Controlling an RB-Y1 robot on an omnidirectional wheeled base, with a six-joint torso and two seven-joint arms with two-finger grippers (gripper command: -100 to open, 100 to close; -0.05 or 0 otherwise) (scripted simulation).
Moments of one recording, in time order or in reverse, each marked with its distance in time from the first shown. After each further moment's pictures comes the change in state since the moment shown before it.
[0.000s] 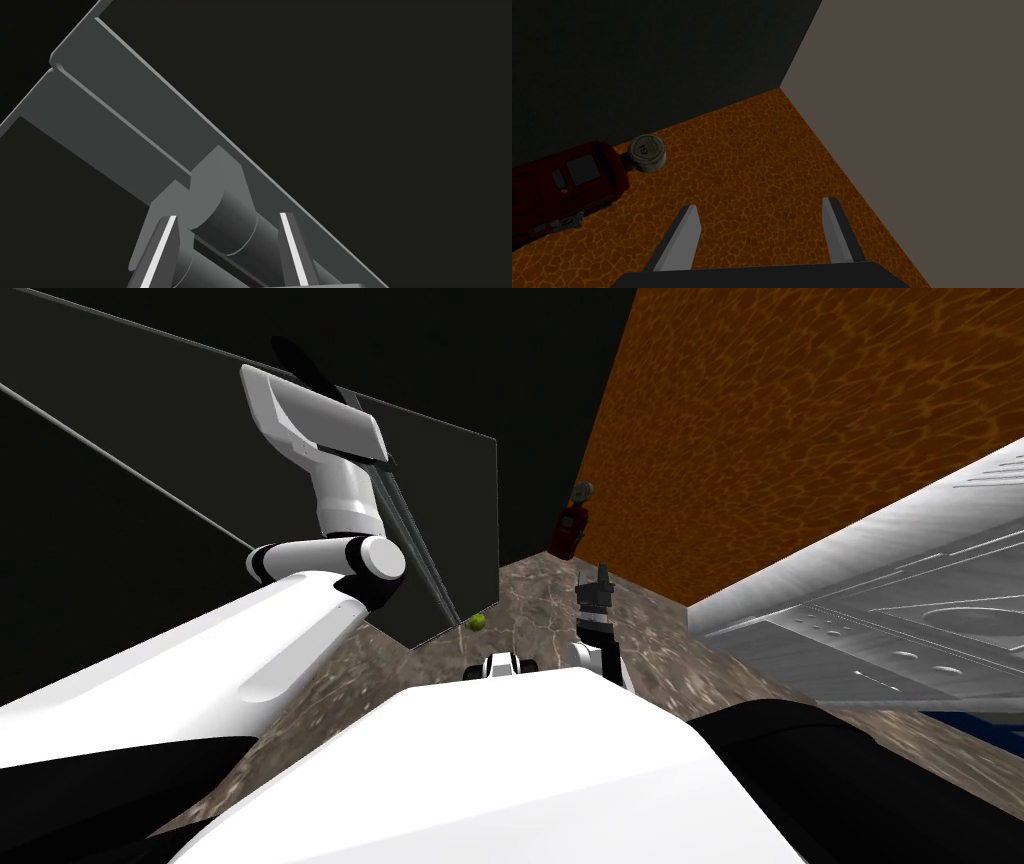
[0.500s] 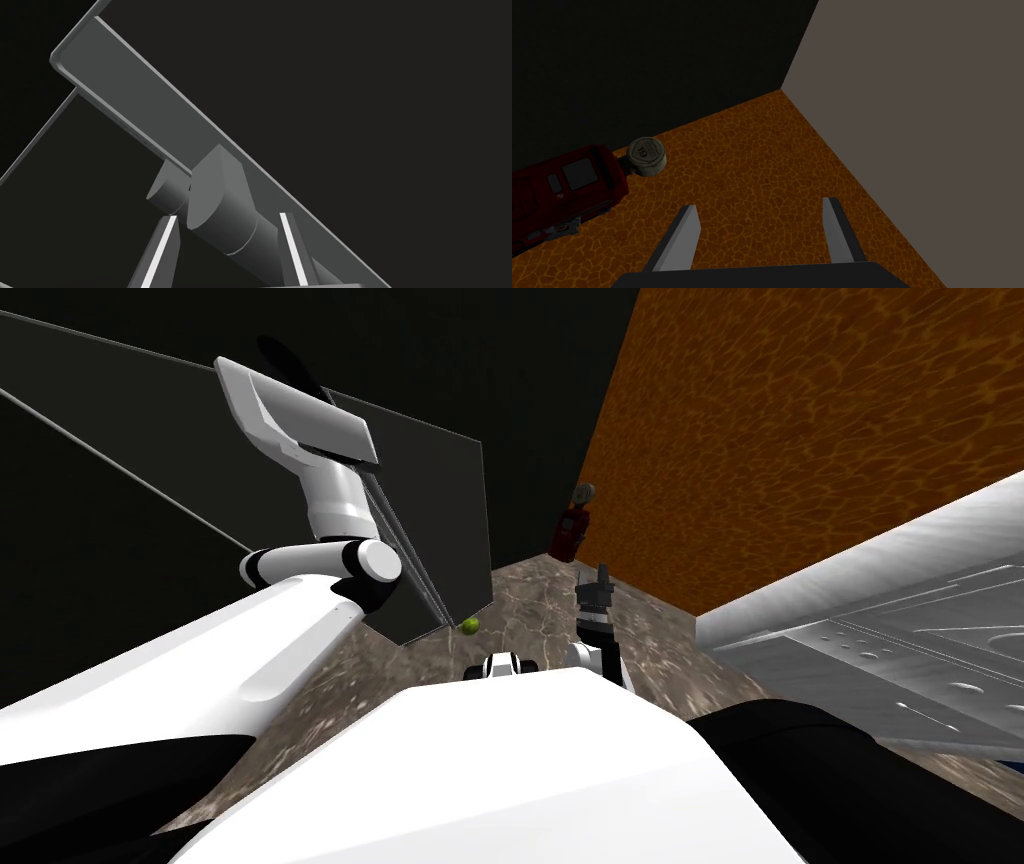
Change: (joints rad) left arm 0.036 0.028 0.002 -0.046 -0.085 0.054 0.040; right arm 0.000 0.000 0.000 0.000 0.000 0.000 0.000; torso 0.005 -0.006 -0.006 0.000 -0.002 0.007
